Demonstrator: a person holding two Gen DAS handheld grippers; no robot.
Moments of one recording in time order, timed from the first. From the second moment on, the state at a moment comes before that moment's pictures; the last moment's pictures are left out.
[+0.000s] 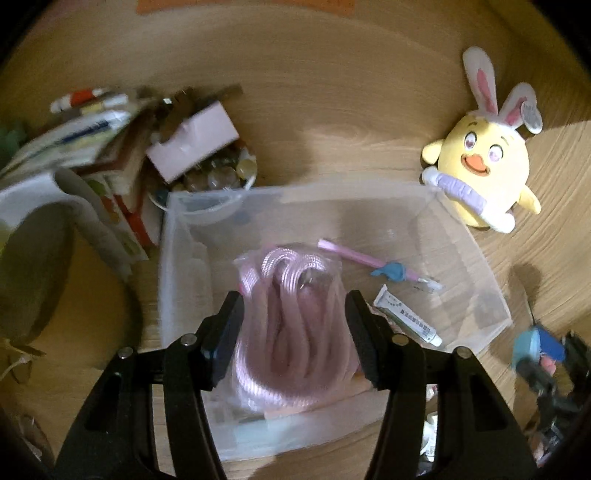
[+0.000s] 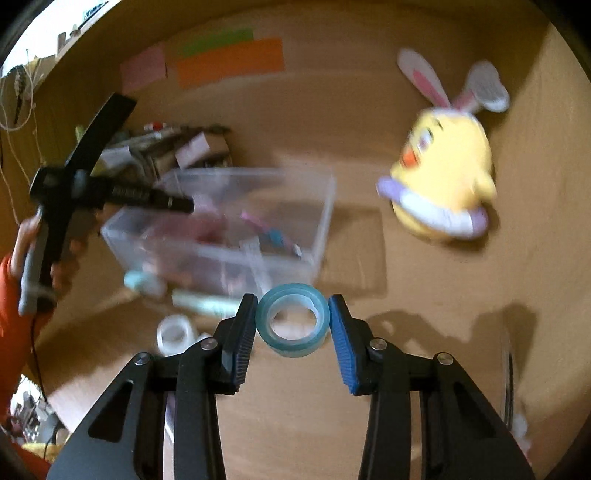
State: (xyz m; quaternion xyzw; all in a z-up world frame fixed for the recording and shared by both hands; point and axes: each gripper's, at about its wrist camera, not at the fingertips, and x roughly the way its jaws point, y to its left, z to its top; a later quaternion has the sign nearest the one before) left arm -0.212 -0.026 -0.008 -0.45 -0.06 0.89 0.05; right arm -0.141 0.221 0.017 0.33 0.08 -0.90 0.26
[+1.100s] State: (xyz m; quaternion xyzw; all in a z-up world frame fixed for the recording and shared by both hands) left arm -0.095 0.005 -0.017 -0.42 -0.04 0.91 0.06; right arm -0.218 0.128 -0.013 0.41 0.11 -0.86 0.30
